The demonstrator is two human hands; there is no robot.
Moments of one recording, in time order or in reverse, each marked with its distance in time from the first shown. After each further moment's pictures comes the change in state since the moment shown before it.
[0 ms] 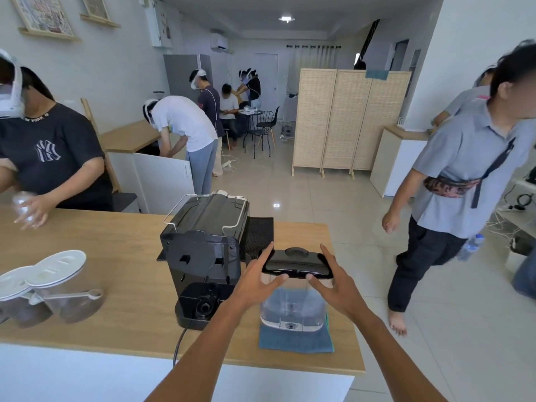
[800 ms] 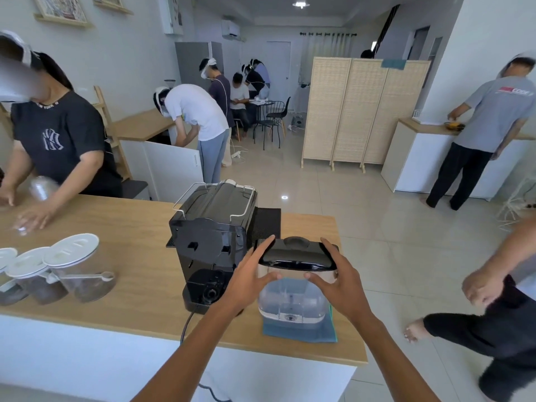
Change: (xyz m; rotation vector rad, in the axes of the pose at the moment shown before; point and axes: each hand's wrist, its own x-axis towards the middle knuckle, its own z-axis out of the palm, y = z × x) left_hand -0.037 0.004 -0.017 -0.014 0.097 0.054; right_hand -0.024 -0.023 0.008 0.023 0.130 -0.098
